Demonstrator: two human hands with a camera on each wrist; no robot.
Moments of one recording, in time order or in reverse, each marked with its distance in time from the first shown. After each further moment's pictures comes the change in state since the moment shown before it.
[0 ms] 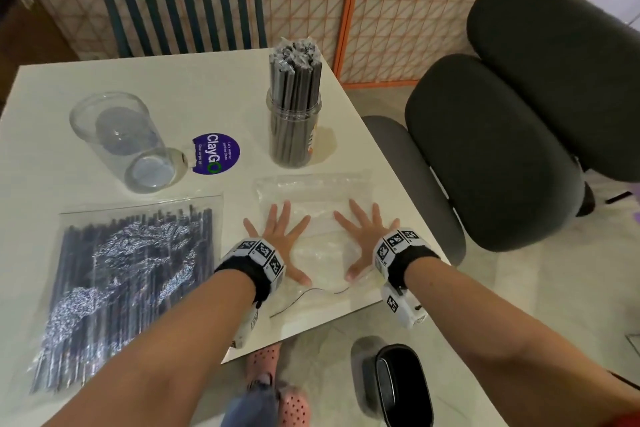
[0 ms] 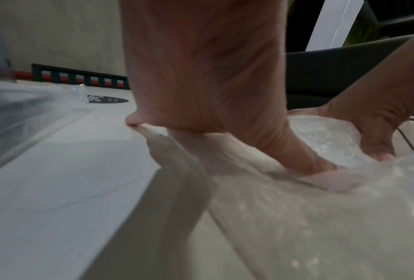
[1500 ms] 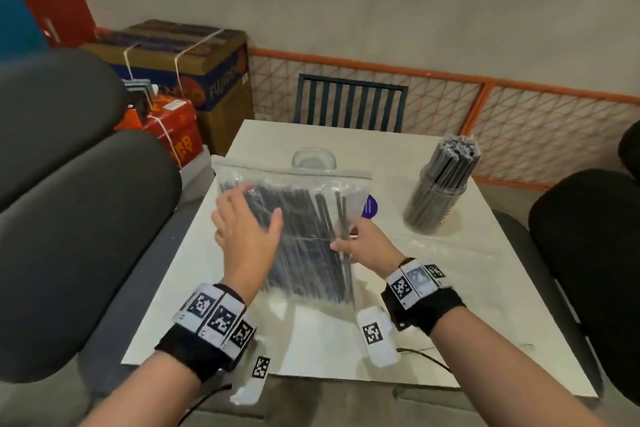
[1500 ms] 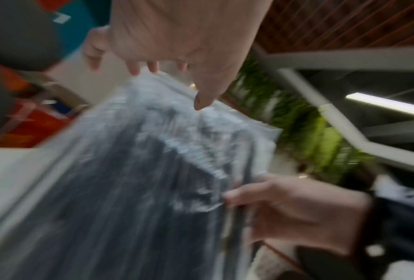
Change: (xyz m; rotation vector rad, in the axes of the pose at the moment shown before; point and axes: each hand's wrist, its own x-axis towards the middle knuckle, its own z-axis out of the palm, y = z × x) left_hand -0.265 -0.129 -0.049 -0.787 1.368 -0.546; right_hand -0.075 -0.264 -0.094 0.938 0.259 -0.581
